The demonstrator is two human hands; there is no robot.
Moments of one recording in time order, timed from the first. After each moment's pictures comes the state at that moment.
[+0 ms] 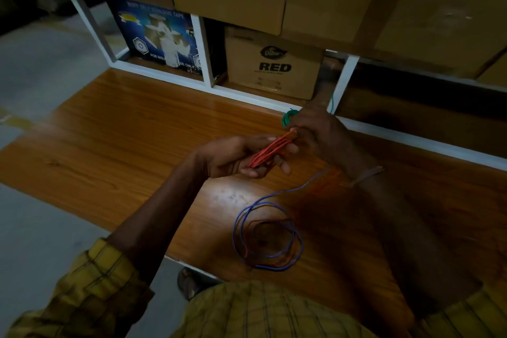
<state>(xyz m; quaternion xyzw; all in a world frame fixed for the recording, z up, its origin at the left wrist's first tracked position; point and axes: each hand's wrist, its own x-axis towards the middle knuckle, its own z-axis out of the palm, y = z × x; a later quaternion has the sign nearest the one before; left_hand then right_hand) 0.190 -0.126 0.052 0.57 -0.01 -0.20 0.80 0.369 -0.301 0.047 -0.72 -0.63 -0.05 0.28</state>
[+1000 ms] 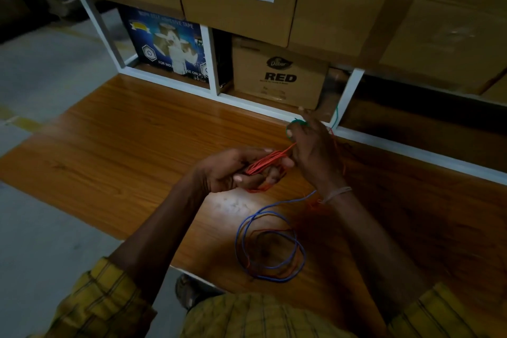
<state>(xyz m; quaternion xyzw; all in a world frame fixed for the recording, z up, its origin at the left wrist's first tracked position) 0.172 -0.119 0.047 0.52 0.01 -0.20 0.83 0.334 -0.278 0.029 -0.84 -0.49 -0.10 0.22</state>
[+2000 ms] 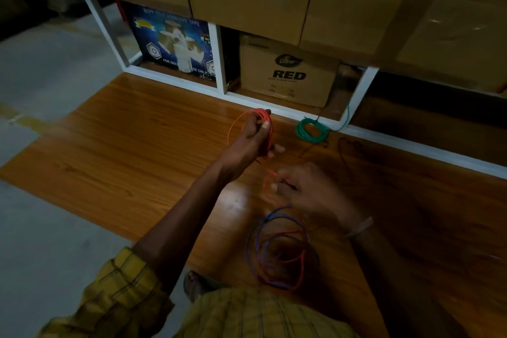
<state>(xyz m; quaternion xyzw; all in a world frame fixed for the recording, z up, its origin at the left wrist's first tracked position) 0.193 -0.106 0.039 0.72 0.17 0.09 0.67 0.264 -0.285 0.050 -0.80 -0.52 0.21 0.23</state>
